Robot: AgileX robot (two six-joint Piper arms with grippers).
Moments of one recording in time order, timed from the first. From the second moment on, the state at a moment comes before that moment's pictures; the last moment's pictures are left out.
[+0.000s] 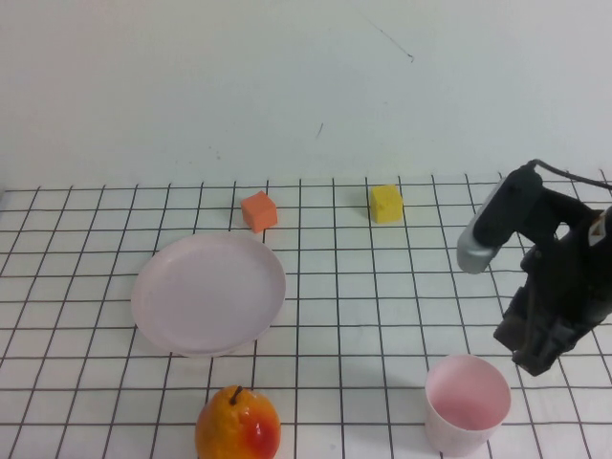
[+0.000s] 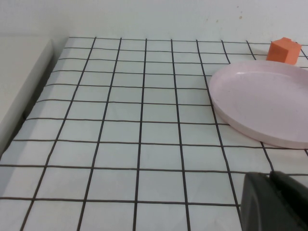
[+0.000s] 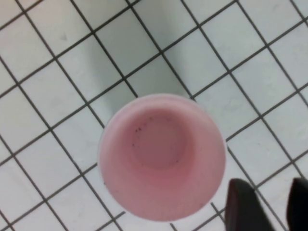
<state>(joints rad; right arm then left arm) 0.44 1.48 -1.07 0.20 0.93 -0.62 -0.03 -0.01 0.02 -0.05 0.38 -0.08</state>
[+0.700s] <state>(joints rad) 0.44 1.79 -1.09 0.27 0.88 -0.63 -0.03 -0.01 0.02 -0.05 0.38 -0.08</state>
